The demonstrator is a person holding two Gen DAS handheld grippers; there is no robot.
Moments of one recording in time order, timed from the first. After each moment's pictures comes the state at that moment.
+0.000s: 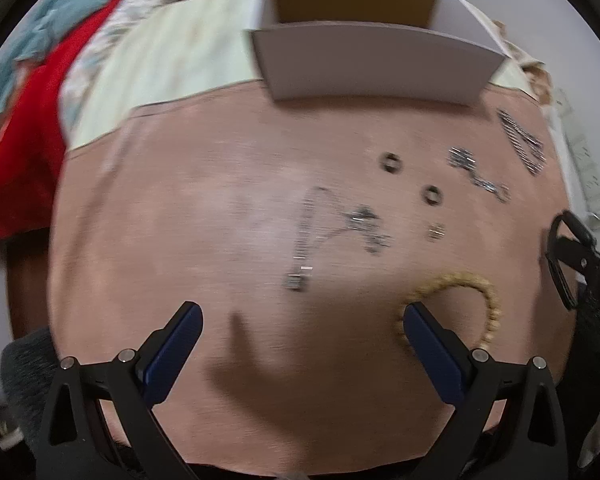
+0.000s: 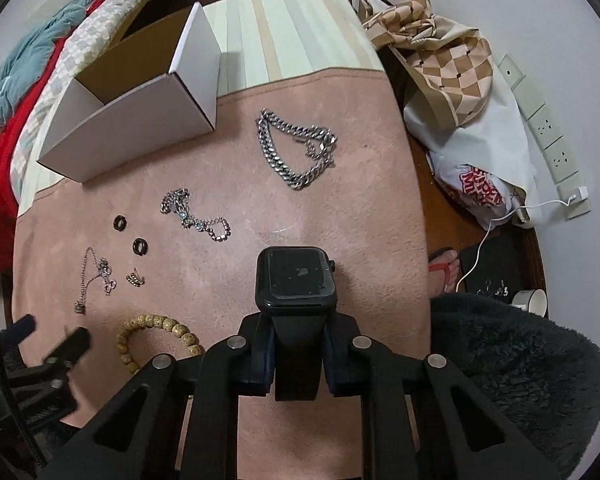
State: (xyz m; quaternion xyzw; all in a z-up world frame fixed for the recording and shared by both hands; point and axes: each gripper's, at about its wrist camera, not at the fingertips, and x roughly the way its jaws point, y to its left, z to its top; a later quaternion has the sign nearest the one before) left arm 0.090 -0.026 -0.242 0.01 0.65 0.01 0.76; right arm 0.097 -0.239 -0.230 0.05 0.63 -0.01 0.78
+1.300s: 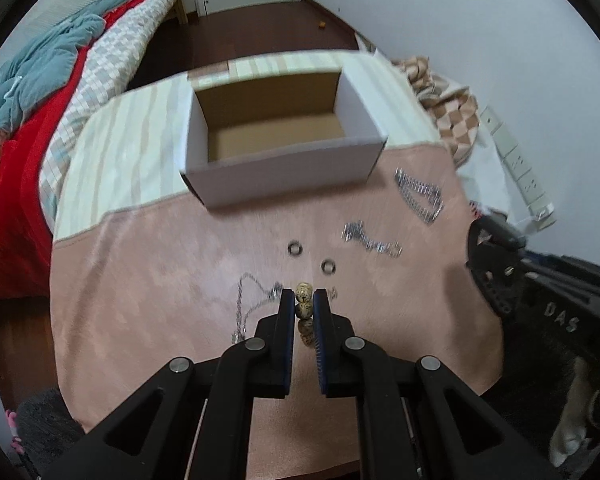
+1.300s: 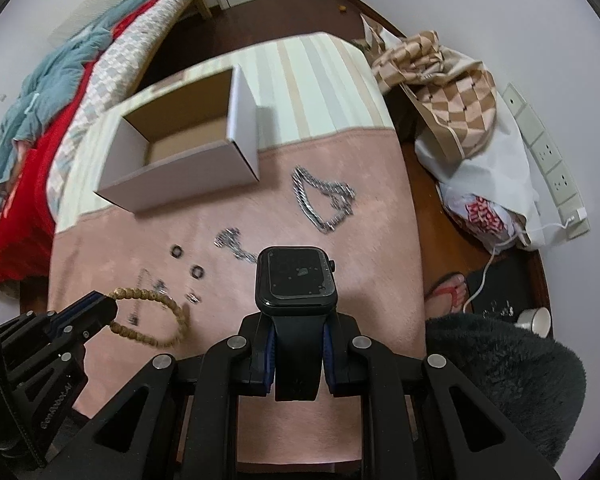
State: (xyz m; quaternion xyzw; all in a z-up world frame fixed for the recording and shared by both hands) left arm 0.096 -0.046 -0.161 0.02 0.57 -0.08 0.82; right arm 0.095 -0.234 -0.165 0.07 0.59 0.03 0.81
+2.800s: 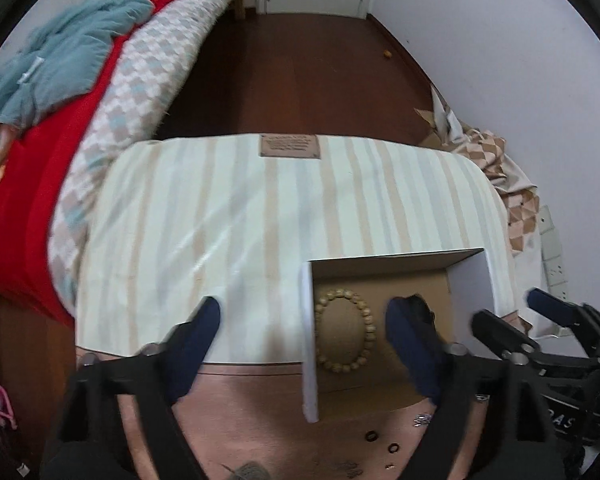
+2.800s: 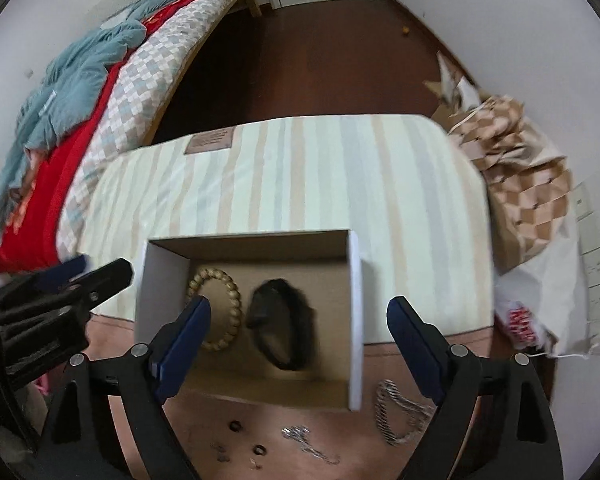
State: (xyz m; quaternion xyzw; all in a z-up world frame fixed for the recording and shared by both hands) left arm 0.276 0.044 -0.153 -0.05 0.56 0.00 0.83; right arm 0.292 -0.152 -0.158 0.02 0.58 0.09 0.81
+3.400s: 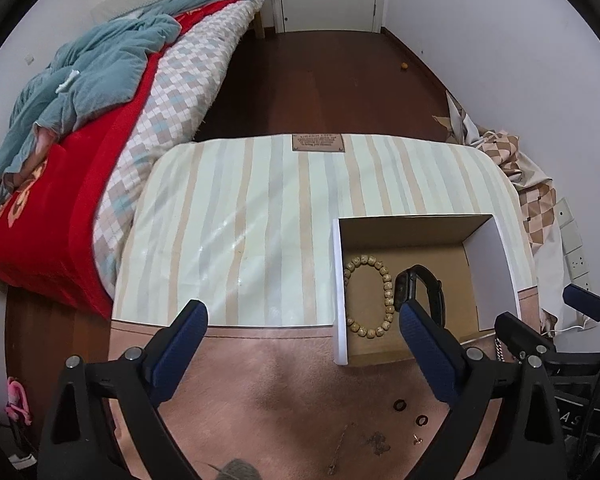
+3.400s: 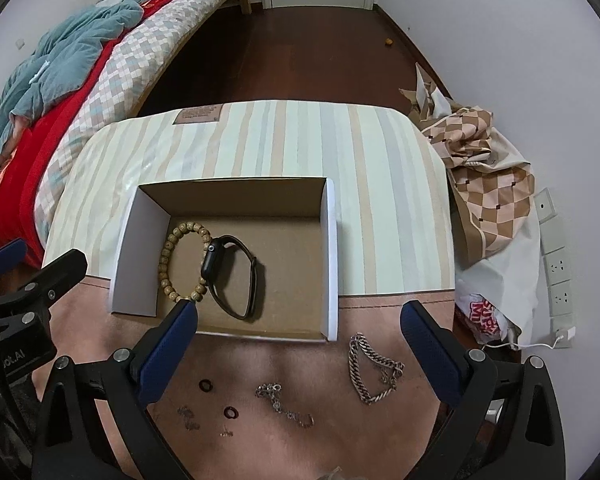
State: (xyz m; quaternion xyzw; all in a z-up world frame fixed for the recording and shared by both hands) left arm 0.225 0.042 -0.140 -0.01 0.53 0.04 0.85; right arm 0.240 -0.152 -0.149 -0.04 0.57 0.06 0.82
